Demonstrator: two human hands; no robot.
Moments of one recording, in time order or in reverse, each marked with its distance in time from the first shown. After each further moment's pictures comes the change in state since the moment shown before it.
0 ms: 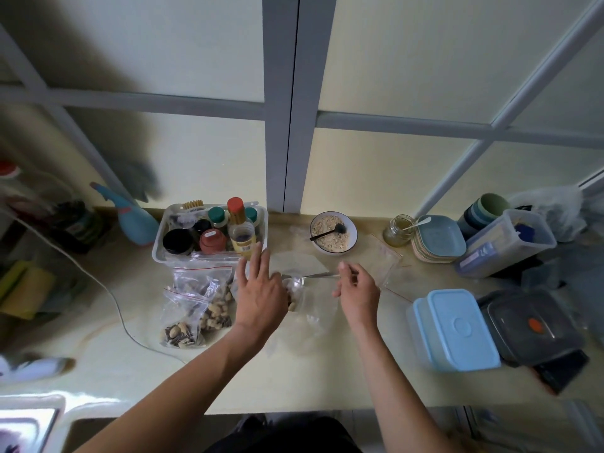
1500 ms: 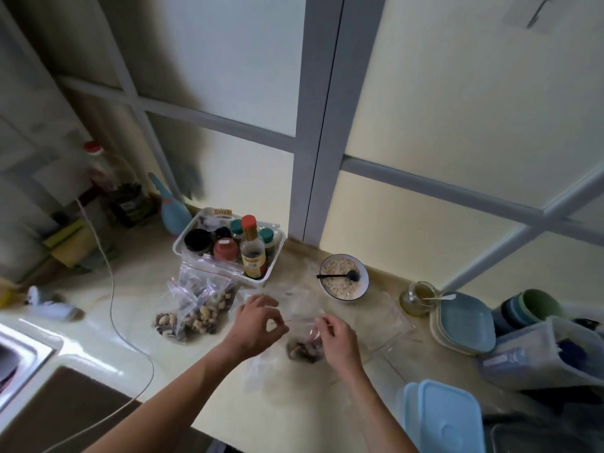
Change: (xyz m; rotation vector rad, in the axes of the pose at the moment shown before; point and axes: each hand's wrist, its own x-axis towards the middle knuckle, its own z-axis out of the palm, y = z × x) left_hand 0.008 0.029 0.027 -0.487 -0.291 -0.294; right_hand 0.067 0.042 -0.011 -0.232 -0.557 -0.226
